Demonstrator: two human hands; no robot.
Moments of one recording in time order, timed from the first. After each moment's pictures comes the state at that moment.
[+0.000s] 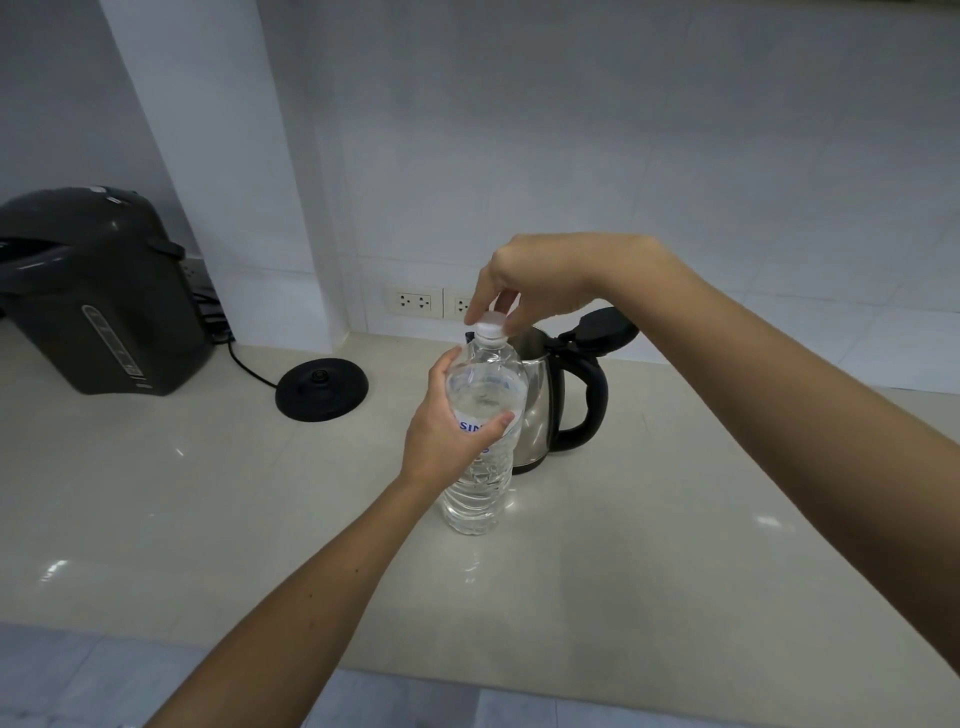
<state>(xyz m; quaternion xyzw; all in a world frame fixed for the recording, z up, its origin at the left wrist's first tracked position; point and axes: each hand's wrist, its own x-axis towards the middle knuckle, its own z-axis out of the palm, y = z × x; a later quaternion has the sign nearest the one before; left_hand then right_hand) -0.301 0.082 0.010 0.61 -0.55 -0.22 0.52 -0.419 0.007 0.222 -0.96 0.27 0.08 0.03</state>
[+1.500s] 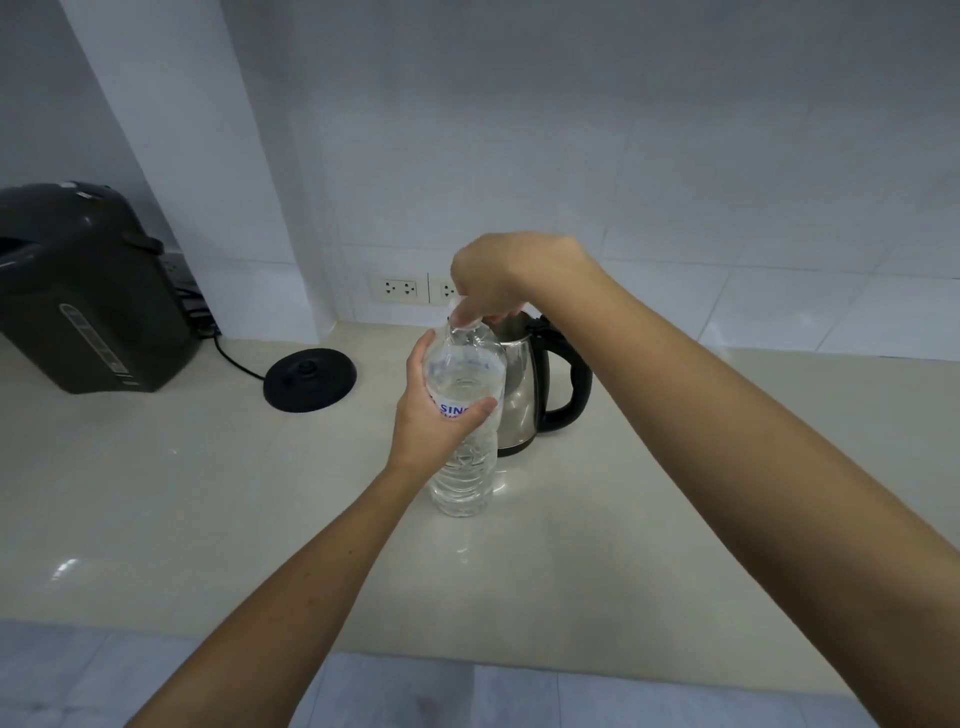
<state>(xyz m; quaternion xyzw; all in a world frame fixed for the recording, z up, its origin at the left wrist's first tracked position) -0.307 0.083 0.005 0.61 -0.52 -0.25 0.55 -0.403 0.026 0.210 -0.90 0.42 0.12 -0.02</state>
